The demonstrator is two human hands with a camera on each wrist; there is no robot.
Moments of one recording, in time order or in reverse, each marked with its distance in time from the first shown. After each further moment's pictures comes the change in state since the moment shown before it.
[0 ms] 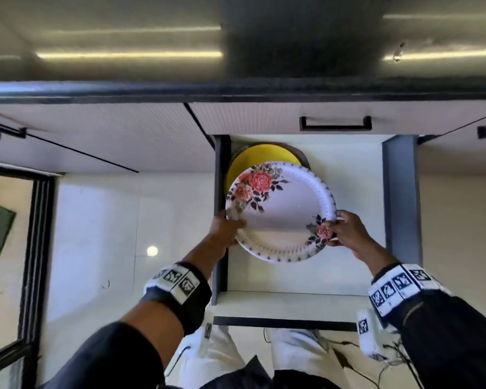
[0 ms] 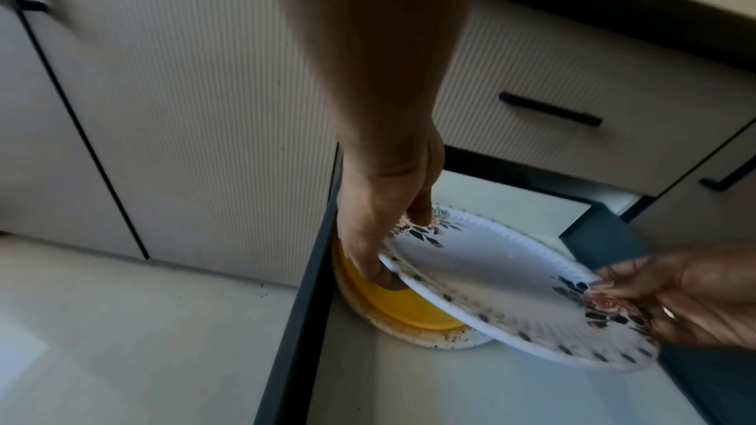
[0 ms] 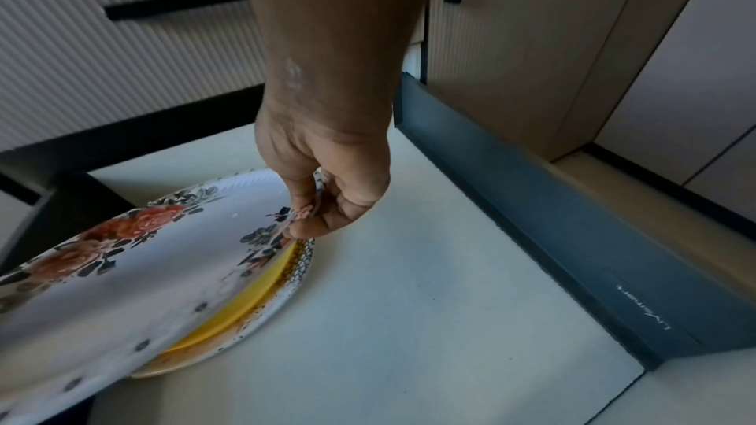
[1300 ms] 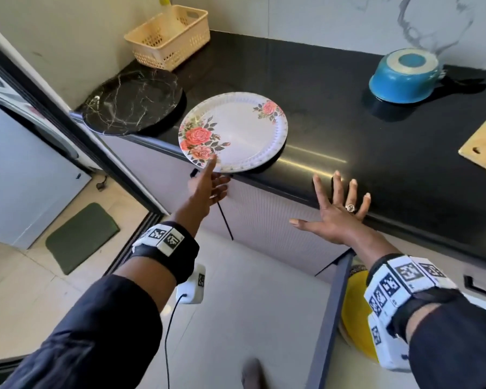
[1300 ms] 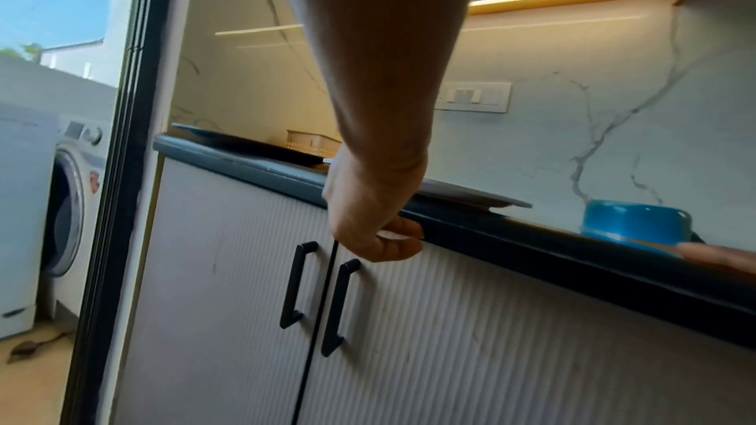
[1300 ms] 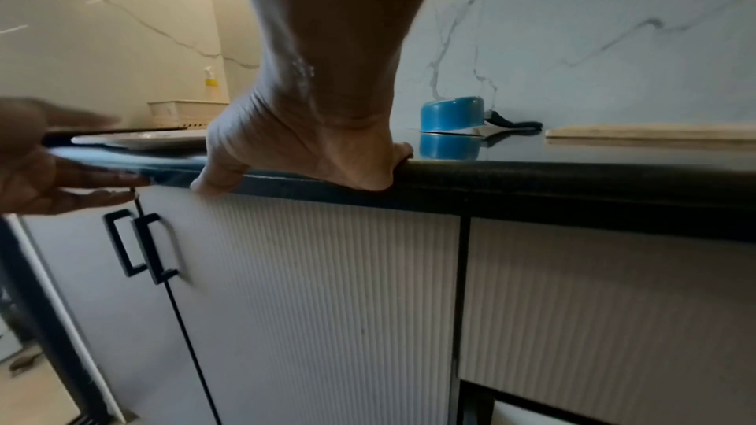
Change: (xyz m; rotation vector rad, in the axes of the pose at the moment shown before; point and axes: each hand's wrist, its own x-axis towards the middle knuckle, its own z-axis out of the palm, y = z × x) left_hand -0.072 0.213 -0.408 -0.606 0.324 0.480; right_hand -0.185 -0.365 0.303 -1.249 -0.065 -0.776
